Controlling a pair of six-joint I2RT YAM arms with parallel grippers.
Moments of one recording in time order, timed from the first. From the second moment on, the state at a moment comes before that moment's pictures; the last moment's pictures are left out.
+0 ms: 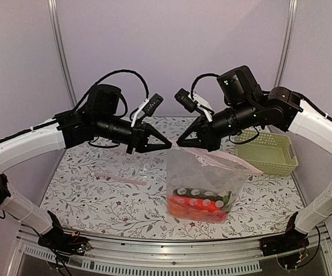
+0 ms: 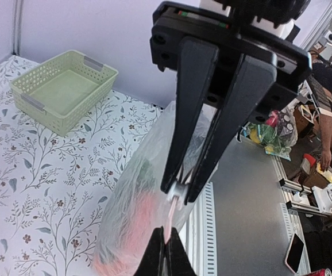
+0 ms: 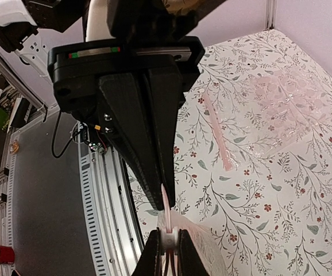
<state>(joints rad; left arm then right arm) -0.83 1.41 1.27 -0.27 0.74 -0.14 0.95 1.49 1.64 -0.79 -0.39 0.00</state>
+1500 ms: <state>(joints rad) -0.71 1.34 1.24 -0.33 0.69 -0.16 0.95 1.49 1.64 -0.79 -0.34 0.00</state>
